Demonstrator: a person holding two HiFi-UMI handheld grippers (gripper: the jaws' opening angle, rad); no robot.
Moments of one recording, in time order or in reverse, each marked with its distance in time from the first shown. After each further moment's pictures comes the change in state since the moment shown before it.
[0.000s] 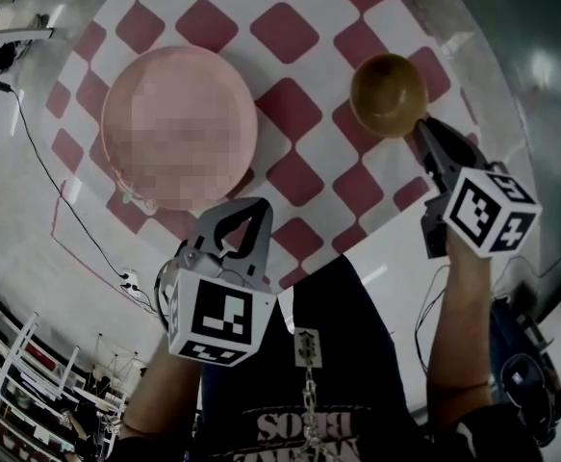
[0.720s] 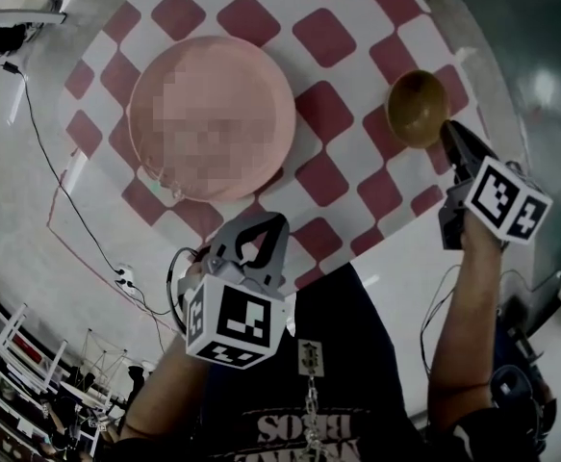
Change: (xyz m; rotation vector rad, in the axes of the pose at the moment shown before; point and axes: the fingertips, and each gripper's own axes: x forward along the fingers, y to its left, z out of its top) left arm -0.016 -0.005 -0.038 -0.025 0.016 -0.040; right arm 0.008 -0.010 0.011 0.055 0.005 -0.092
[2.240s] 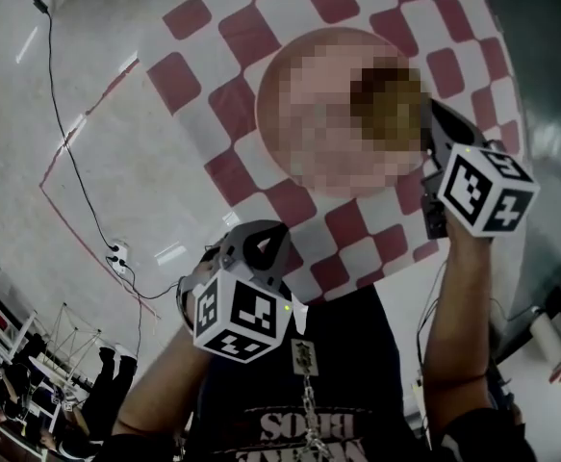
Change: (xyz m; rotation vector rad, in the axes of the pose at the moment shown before) left arm -0.079 0.090 -0.125 -0.118 0.029 0.012; right arm 0.073 0.263 0.011 -0.350 0.011 0.154
